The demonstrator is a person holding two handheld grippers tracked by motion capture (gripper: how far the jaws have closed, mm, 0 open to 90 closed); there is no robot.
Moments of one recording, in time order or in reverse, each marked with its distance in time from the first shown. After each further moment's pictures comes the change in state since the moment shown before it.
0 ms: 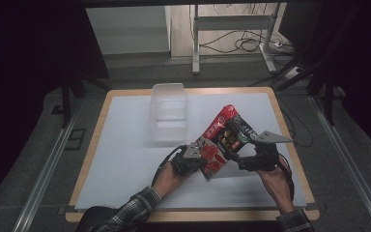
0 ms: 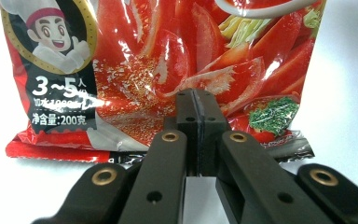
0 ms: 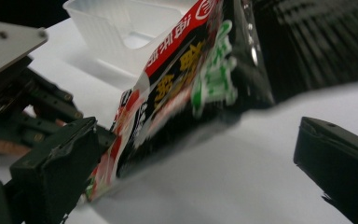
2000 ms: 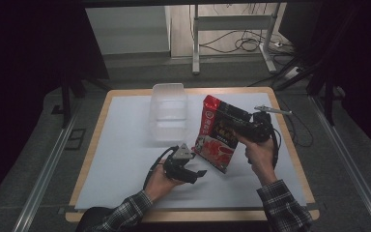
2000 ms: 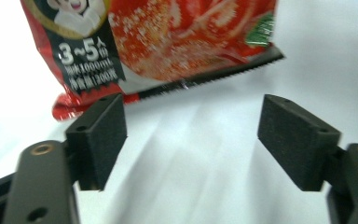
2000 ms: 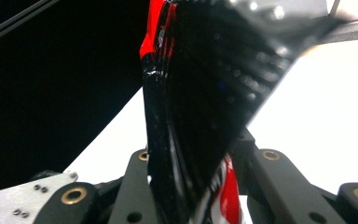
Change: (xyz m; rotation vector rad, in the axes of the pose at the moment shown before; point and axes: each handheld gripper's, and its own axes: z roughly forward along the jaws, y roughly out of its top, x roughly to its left) left arm -0.005 -0.006 -0.038 -0.059 -0.055 -0.082; right arm -0.015 0.065 0.025 -0.129 0.214 0.354
